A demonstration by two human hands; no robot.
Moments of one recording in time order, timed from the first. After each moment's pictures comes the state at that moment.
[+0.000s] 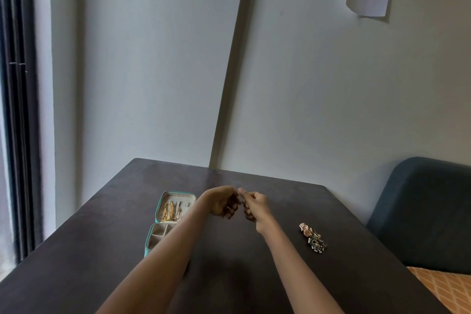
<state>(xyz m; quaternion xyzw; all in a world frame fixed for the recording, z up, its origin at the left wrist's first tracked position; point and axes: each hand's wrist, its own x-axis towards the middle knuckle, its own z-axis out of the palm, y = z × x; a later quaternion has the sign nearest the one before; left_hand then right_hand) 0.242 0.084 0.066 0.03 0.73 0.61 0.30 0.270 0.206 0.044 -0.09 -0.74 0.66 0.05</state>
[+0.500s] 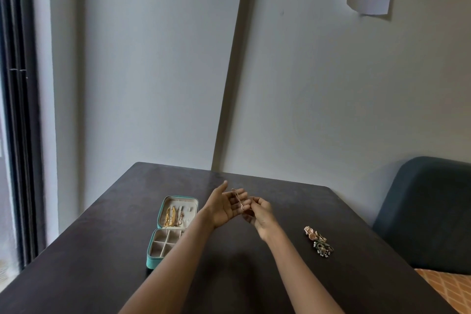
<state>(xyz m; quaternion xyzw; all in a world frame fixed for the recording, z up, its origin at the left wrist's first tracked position) 0.236 0.082 0.037 0.02 0.38 0.89 0.25 0.255 0.209 0.027 -0.10 -0.63 0.77 0.04</state>
